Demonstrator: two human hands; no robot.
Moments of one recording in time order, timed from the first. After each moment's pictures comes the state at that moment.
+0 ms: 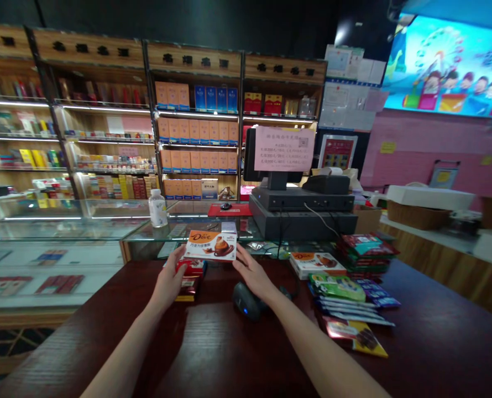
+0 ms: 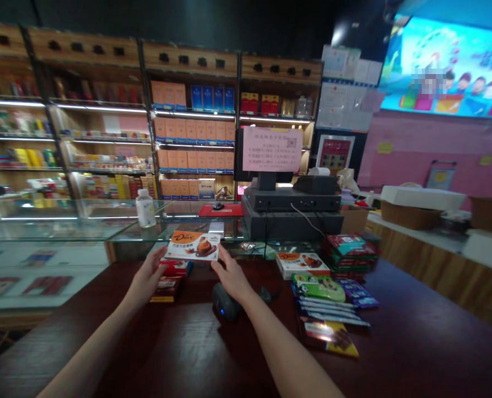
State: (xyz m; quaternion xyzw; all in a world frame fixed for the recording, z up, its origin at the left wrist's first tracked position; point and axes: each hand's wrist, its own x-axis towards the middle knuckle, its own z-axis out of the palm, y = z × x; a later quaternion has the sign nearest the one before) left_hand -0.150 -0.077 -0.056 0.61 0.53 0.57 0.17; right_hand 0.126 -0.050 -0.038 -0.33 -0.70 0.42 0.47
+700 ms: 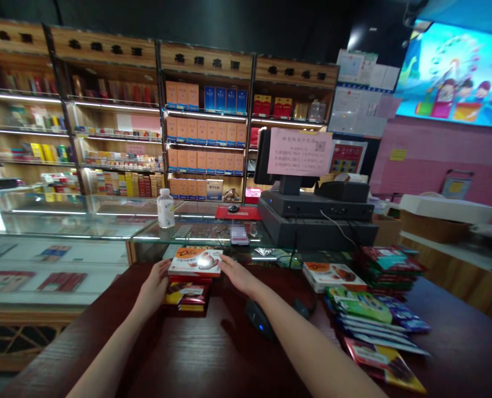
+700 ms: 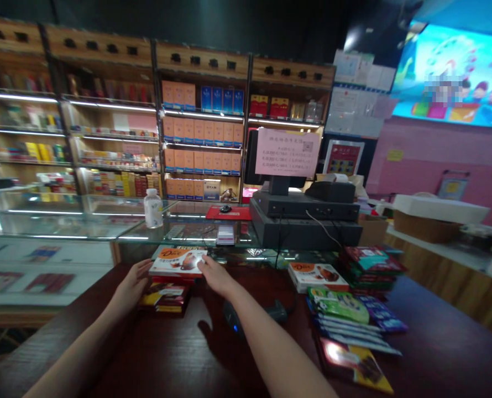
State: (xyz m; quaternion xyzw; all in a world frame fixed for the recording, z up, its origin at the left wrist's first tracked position) left_hand -0.234 -0.064 -0.092 0.53 0.57 0.59 0.22; right_hand 0.051 -0.028 -0.015 -0.39 -0.75 0.44 0.31
